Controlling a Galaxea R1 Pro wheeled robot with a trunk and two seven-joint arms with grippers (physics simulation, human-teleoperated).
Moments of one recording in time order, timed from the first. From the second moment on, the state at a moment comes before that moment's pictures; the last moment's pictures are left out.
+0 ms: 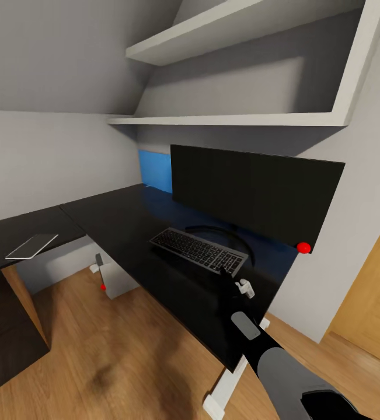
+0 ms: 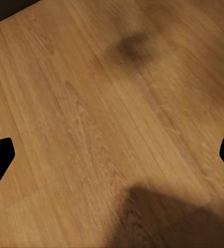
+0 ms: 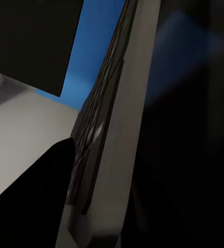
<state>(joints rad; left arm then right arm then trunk) -0.05 0.02 0.23 -0.39 0.01 -0.41 0.16 -0.76 0.17 0.02 -0.36 -1.09 -0.31 0.41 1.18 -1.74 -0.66</state>
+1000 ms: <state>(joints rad) -0.05 0.02 0.23 -0.39 0.01 -0.41 0.16 -0.76 0.17 0.02 -0.38 -1.09 -0.31 0.34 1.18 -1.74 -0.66</state>
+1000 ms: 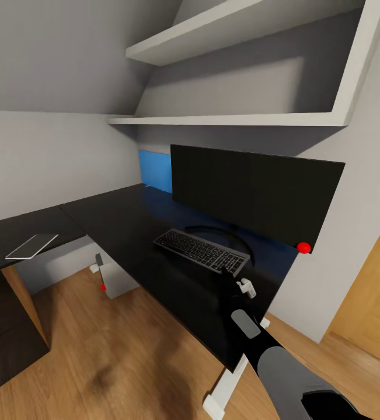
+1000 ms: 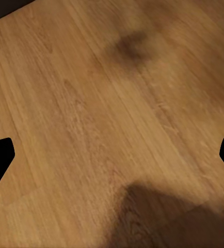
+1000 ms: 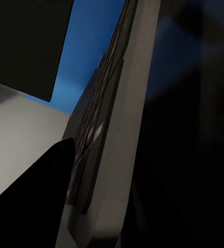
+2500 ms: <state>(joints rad) -0.05 0.02 0.23 -0.39 0.01 -0.41 0.16 -0.76 0.17 0.01 -0.39 -1.09 -0.32 0.34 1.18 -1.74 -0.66</state>
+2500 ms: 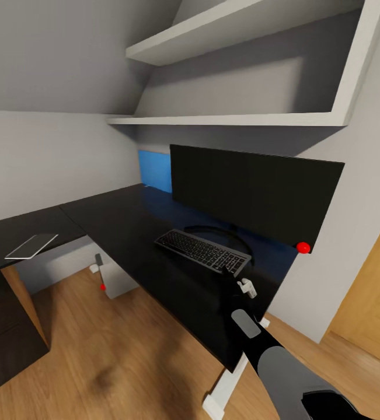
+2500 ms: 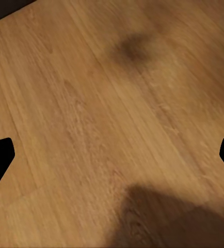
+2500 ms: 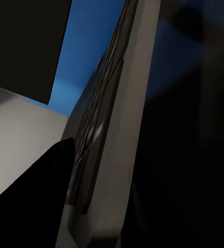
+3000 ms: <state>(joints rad) -0.05 0.02 0.23 -0.39 0.01 -0.41 0.16 -0.76 0.17 0.01 -0.39 -1.09 -0.32 0.34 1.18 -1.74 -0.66</state>
